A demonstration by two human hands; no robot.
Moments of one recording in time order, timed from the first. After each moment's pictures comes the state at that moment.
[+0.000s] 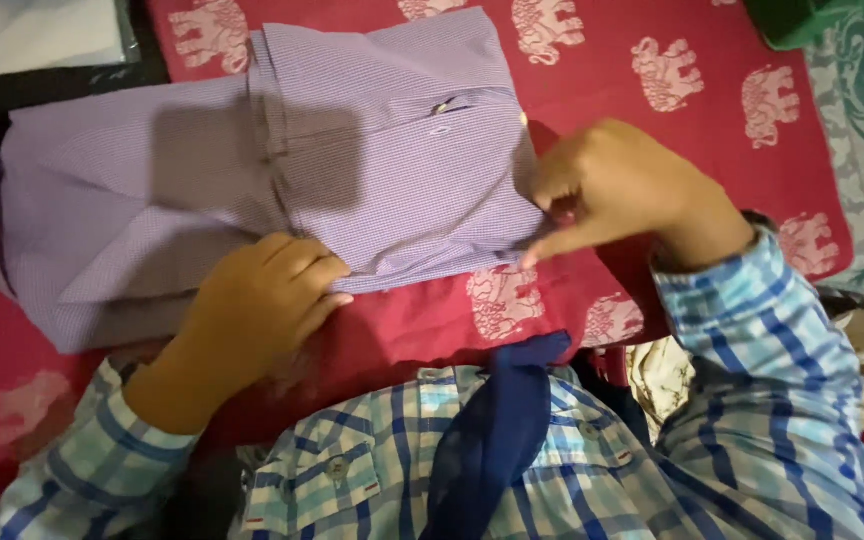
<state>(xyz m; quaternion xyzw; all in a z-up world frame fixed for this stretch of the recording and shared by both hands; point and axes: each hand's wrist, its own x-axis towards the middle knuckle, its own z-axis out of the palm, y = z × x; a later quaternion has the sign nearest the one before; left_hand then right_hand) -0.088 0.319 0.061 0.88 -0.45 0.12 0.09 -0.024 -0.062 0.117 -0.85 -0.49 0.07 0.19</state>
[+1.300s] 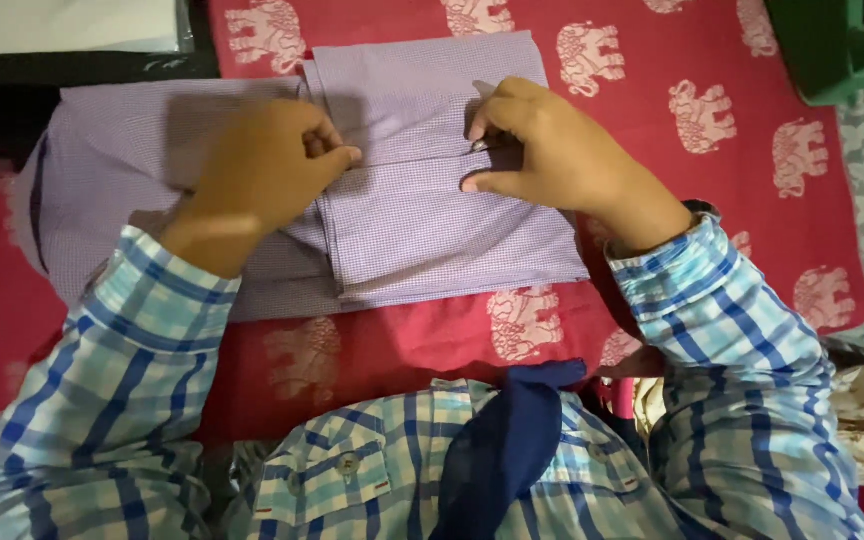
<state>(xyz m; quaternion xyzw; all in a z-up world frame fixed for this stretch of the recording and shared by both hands) 0.018 0.307 0.086 0.95 -0.14 -0.04 0.28 0.034 -0.006 0.091 -0.88 -0.41 0.01 0.24</state>
